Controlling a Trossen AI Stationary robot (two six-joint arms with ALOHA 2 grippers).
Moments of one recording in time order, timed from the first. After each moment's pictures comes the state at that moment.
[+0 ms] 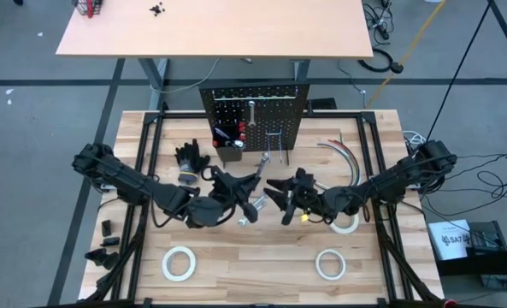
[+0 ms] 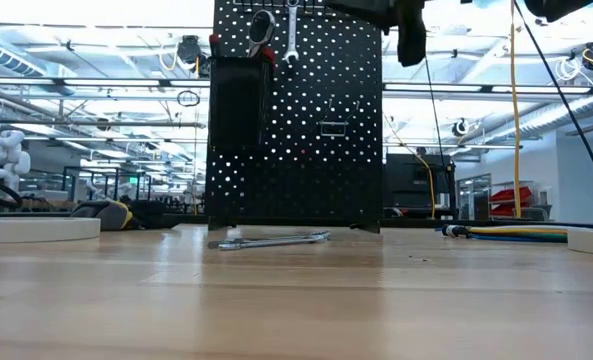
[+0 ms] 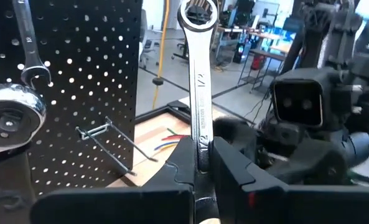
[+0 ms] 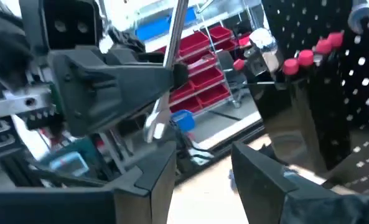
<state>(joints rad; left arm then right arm) -0.41 1.55 1.23 0.08 -1.03 -0.41 0.36 1.52 0.75 0.92 0.71 0.39</state>
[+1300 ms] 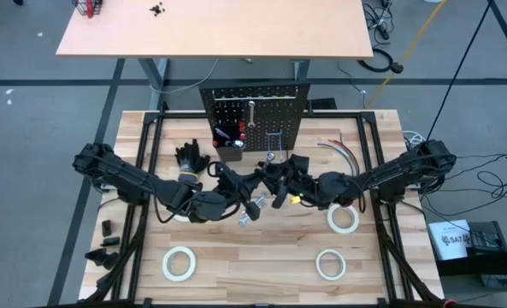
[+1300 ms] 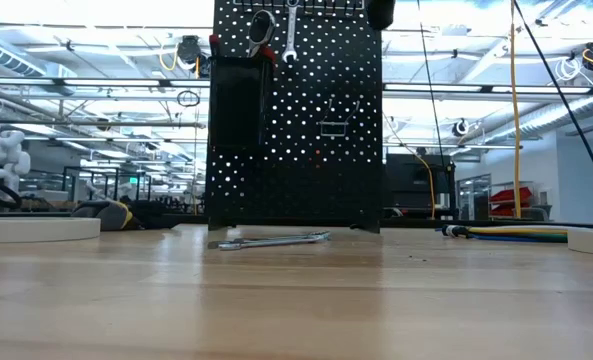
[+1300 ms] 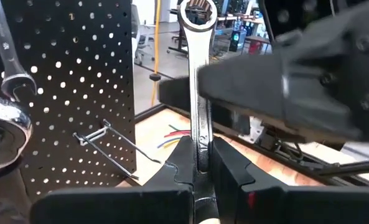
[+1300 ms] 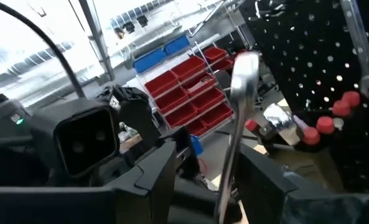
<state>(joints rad) -0.37 1.55 1.23 0.06 -0.95 -0.34 0.27 1.52 0.96 0.80 0.68 0.46</state>
